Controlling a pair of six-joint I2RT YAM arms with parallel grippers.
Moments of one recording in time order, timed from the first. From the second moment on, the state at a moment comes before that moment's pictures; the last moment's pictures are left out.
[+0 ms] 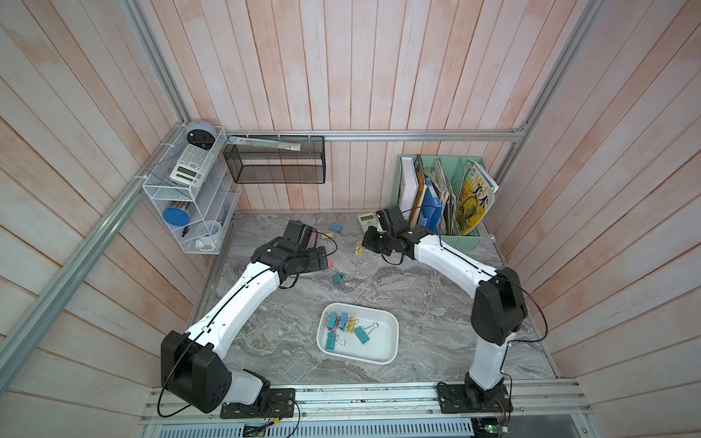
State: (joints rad) left arm -0.42 1.41 1.29 -0.82 -0.08 -0.46; right arm 0.62 1.80 1.52 -0.46 -0.11 0.88
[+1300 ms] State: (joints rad) left arm -0.44 1.41 1.15 -0.76 -0.03 -0.44; right arm 0.89 1.51 0.83 -0.29 -0.18 1.08
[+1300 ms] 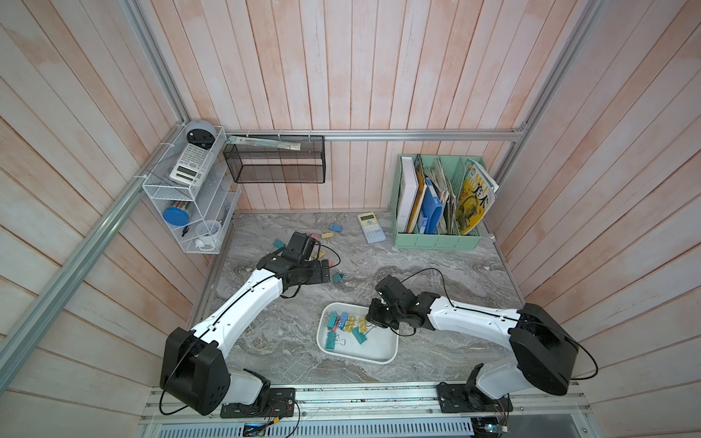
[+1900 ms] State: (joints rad) left arm -0.44 1.88 1.45 -0.60 -0.26 -0.20; right arm 0.89 1.13 0.85 -0.48 0.07 1.03
